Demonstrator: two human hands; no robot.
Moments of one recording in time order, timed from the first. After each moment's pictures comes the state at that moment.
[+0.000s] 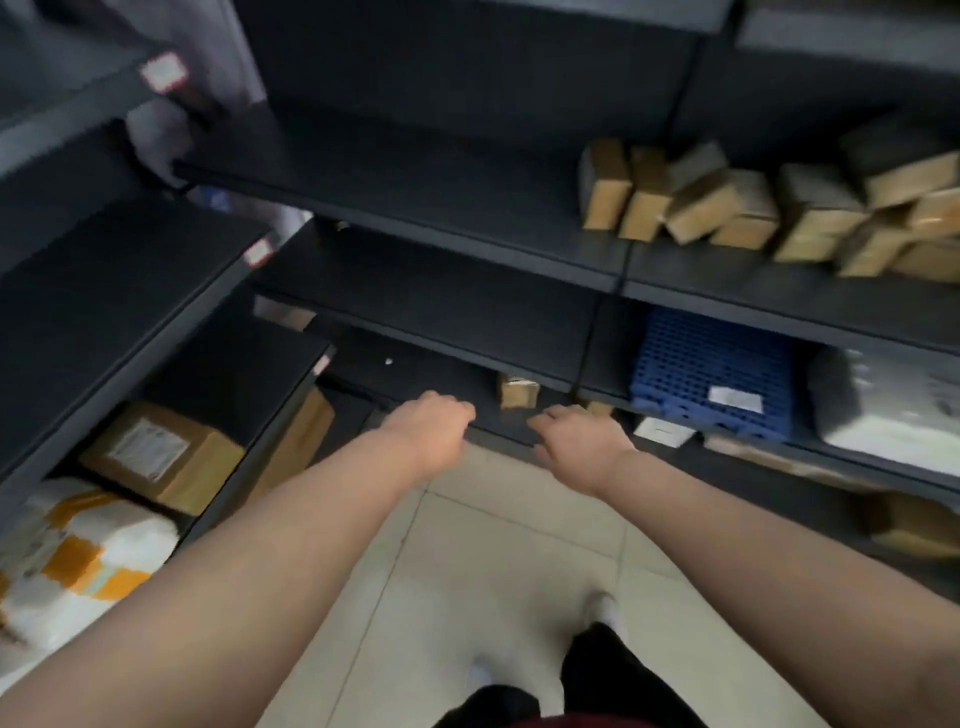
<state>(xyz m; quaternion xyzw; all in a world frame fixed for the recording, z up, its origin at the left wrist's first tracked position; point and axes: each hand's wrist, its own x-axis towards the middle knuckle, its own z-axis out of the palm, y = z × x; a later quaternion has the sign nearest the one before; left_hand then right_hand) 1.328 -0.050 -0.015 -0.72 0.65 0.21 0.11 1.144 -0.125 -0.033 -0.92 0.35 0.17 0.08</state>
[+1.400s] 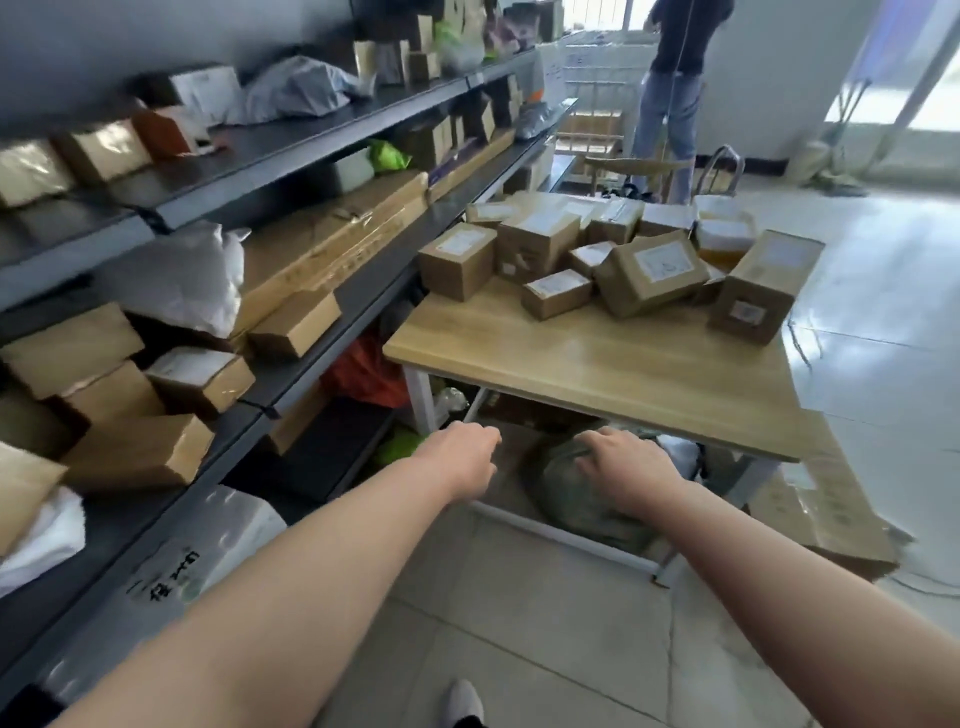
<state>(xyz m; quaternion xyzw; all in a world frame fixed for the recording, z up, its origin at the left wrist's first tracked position) 0.364 -0.192 0.049 -0.10 0.98 0.09 0.14 0.269 0.001 0.020 -0.33 0.94 -0.04 0.09</state>
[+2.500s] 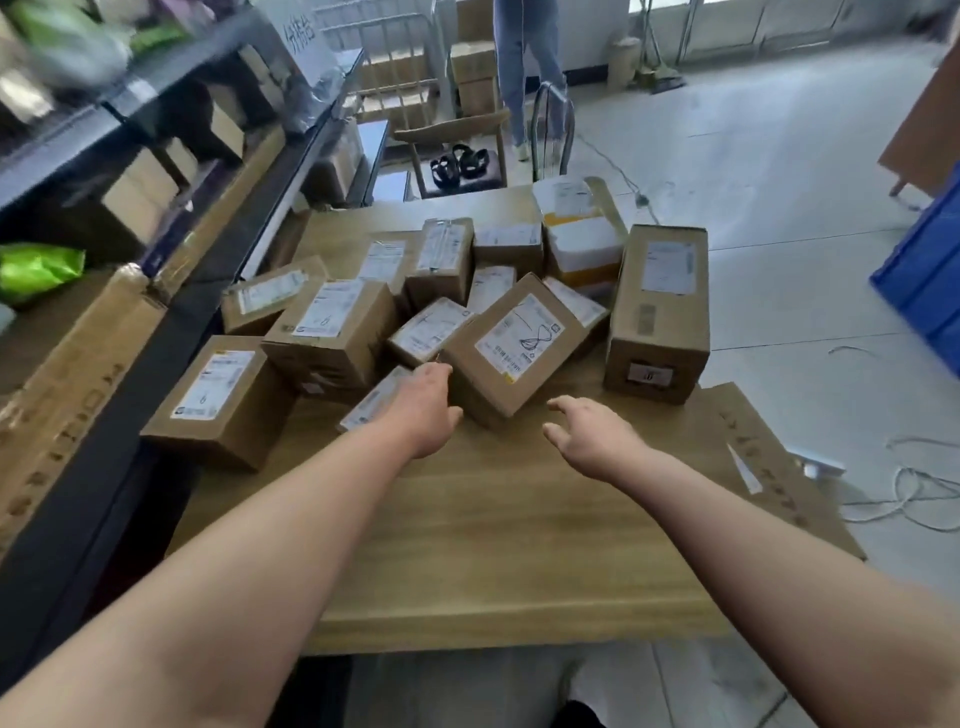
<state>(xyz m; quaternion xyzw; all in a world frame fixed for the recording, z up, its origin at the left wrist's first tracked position) -0.132 -0.184 0.047 -0.04 0.99 0.12 0.11 -0.138 0.027 -0.005 -0.06 0.96 -0.23 0.16</state>
